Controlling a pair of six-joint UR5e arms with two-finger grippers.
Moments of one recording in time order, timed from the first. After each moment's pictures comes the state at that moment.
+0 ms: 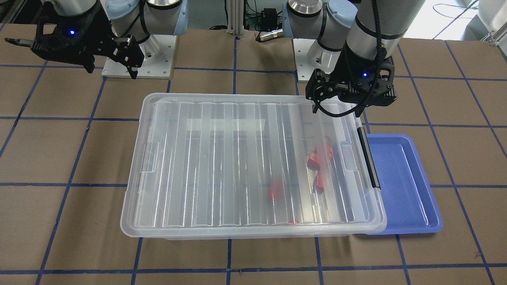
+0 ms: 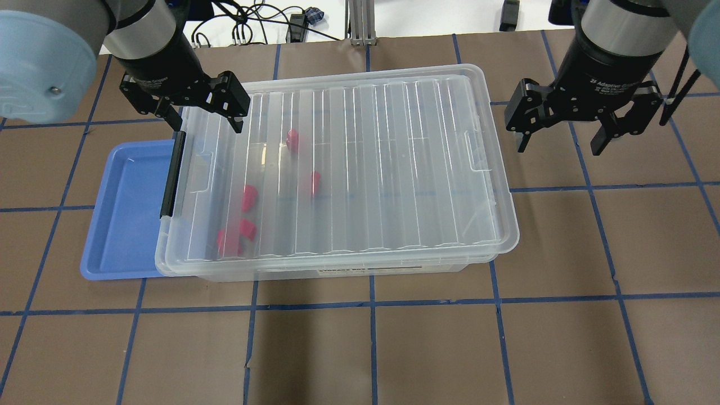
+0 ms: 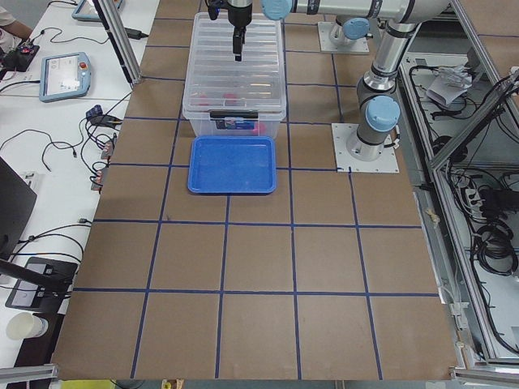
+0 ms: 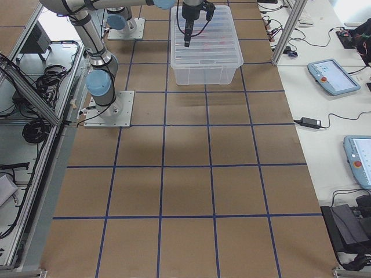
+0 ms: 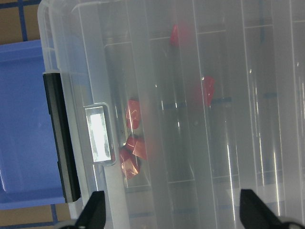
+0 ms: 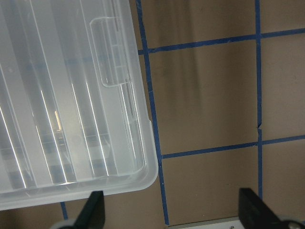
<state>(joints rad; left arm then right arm) -1.61 -1.62 -1.52 -1.54 1.57 0.05 1.56 -1.65 1.55 -1.40 -1.59 0.12</state>
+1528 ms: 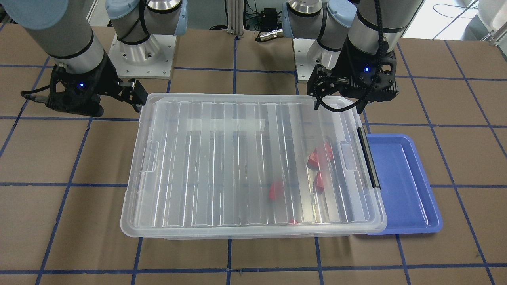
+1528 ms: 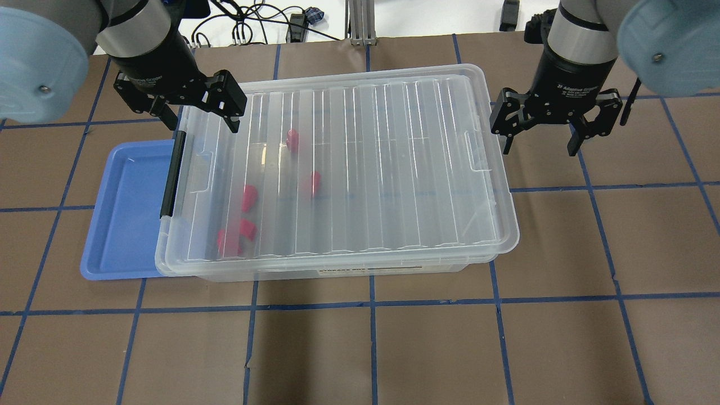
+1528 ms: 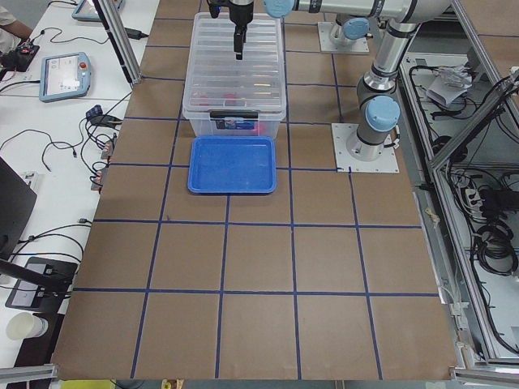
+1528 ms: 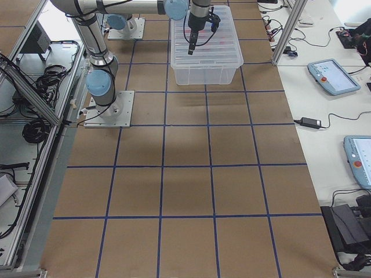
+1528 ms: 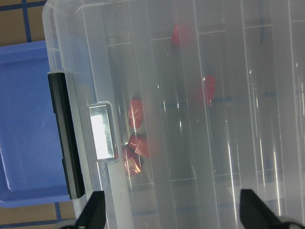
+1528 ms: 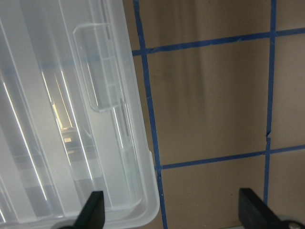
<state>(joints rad) -1.61 -1.61 -1.52 -1.55 1.58 0.06 1.56 -1.49 1.56 -1.50 -1.60 0.12</state>
